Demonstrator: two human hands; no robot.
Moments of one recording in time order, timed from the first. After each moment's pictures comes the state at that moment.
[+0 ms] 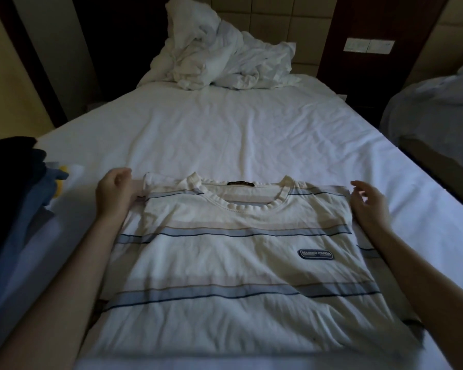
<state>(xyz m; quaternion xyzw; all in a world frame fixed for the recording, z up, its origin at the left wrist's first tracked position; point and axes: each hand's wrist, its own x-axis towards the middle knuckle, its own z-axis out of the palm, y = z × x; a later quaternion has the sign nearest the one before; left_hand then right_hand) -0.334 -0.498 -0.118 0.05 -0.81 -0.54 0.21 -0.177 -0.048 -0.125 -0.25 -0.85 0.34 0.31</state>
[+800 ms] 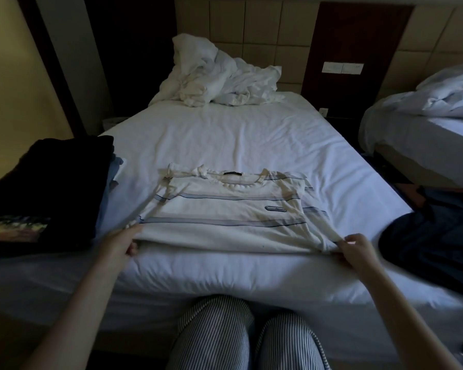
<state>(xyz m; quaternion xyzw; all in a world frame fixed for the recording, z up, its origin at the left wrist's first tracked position) -0.093 -0.570 -0.106 0.21 -0.68 -0.71 -0.01 0.058 -0.138 -0.112 -0.39 -0.77 0.47 0.18</state>
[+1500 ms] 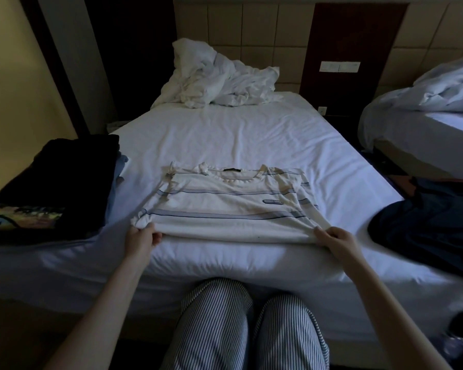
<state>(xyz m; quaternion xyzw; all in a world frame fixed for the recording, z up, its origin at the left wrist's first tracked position) -0.074 -0.543 -0.128 0.18 -0.62 -0.77 0.02 0.091 -0.166 -0.112 -0.26 -0.81 0.49 0.19</state>
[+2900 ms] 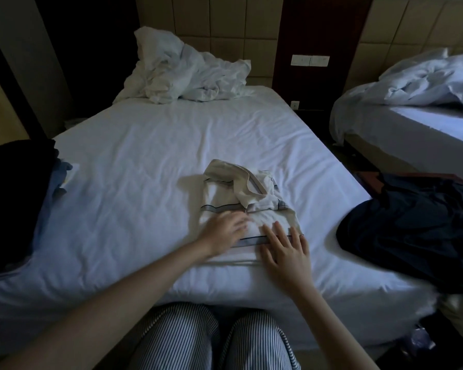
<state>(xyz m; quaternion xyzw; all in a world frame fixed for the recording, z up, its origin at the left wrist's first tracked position) -0.053 -0.325 -0.107 -0.39 -0.84 -0.35 -0.10 0.071 -0.186 -0.150 -0.18 -0.95 0.08 0.23</state>
